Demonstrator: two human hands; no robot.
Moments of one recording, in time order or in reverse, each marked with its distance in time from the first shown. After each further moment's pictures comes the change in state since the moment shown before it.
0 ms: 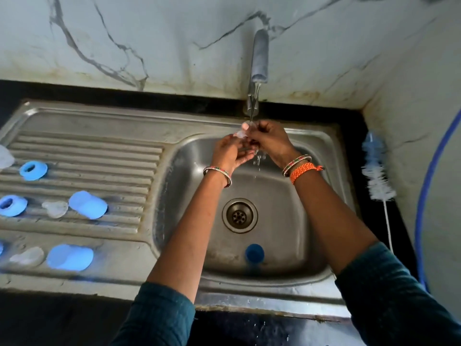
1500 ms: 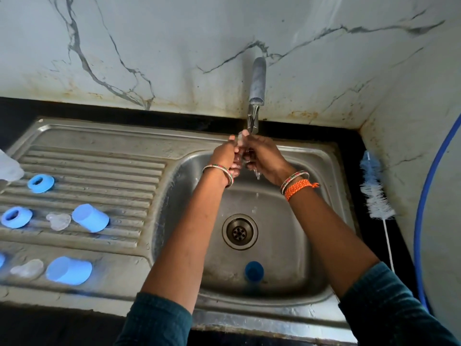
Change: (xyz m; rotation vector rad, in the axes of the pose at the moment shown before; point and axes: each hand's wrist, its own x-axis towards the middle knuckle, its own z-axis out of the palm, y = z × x) left_hand -0.004 0.034 0.007 0.217 0.093 -0.088; right_hand -0.006 -0.019 0.012 0.153 -0.076 0.112
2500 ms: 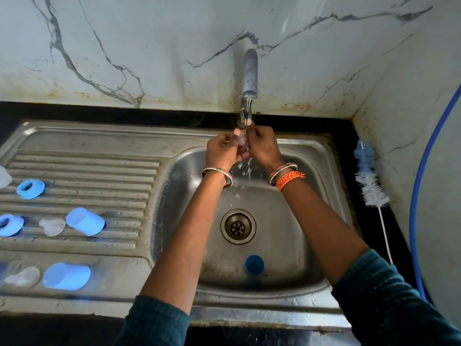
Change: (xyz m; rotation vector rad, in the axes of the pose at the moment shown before) left_hand 0.004 -0.012 0.007 -0.124 0.037 0.291; right_hand 0.008 0.004 0.000 -0.303 0.268 -0.239
